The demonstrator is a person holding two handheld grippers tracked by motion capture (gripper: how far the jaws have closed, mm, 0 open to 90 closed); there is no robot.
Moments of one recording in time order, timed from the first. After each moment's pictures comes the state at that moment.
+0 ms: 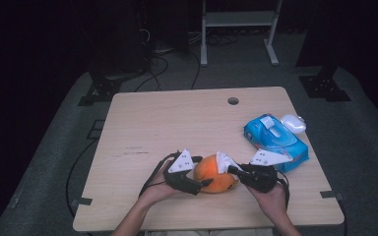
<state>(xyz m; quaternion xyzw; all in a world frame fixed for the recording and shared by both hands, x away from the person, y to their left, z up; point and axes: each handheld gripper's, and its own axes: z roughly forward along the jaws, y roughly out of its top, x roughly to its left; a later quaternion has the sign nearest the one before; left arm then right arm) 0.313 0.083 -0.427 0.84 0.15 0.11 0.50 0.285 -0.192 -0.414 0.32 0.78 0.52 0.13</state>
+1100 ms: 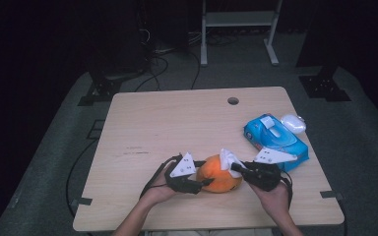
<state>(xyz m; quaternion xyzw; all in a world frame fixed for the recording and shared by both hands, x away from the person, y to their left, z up) 0.311 0.082 -0.431 0.85 0.12 0.12 0.50 0.288 -0.201 -0.413 0.34 0.77 0.52 0.14</state>
